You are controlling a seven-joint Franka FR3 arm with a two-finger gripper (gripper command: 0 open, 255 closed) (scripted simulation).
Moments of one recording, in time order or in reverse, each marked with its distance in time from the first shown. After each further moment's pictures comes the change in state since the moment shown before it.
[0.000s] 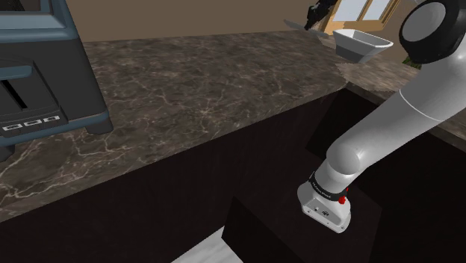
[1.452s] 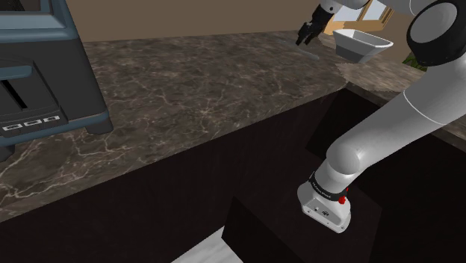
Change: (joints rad) arm -0.006 -0.044 0.005 -0.228 -0.016 0.188 -0.011
